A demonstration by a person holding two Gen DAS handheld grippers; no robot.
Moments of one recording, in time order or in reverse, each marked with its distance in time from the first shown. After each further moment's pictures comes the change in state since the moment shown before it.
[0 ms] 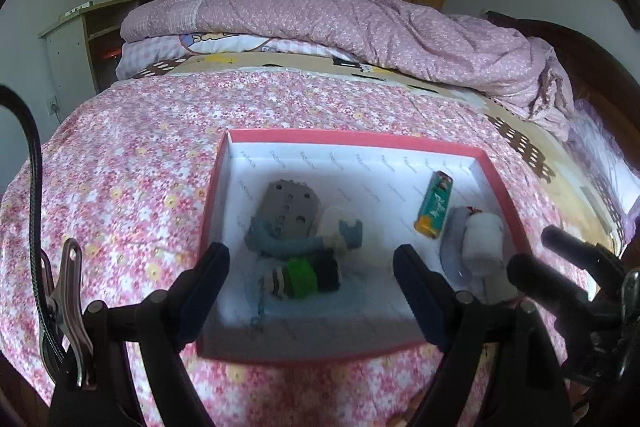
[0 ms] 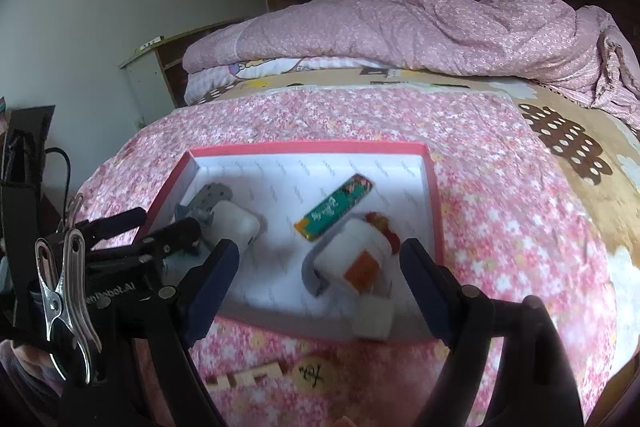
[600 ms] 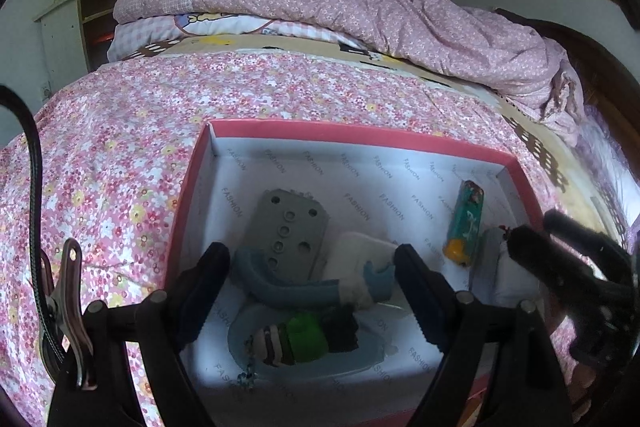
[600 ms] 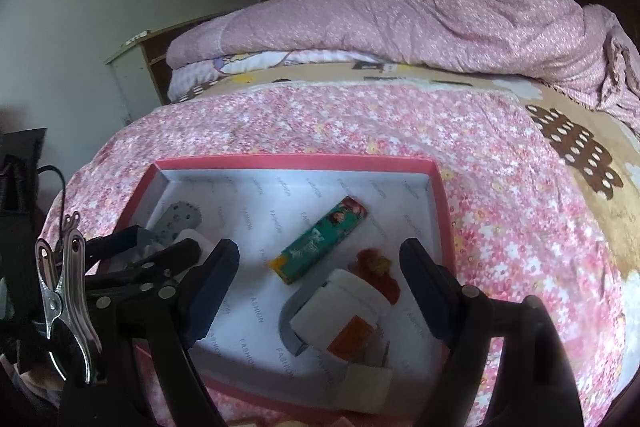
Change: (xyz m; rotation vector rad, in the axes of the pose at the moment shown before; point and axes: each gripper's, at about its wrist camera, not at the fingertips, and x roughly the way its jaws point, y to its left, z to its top) left arm 0.054 0.008 0.015 -0.030 0.047 -0.006; right arm 0.047 -0.004 0.030 -0.002 0.011 -0.026
